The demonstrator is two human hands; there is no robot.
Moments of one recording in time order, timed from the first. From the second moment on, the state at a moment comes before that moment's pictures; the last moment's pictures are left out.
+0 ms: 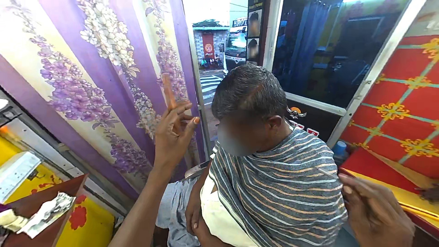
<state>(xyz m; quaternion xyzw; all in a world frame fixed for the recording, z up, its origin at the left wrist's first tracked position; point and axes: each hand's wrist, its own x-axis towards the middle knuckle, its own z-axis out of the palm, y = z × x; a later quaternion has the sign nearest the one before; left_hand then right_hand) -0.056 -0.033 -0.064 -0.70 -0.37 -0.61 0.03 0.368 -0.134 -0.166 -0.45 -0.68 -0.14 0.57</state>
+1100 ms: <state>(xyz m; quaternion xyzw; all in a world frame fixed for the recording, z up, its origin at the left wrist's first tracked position) -0.001 -0.013 -0.056 -0.76 -0.41 -0.50 -0.02 0.182 -0.051 -0.125 -0.48 -0.70 0.27 0.45</state>
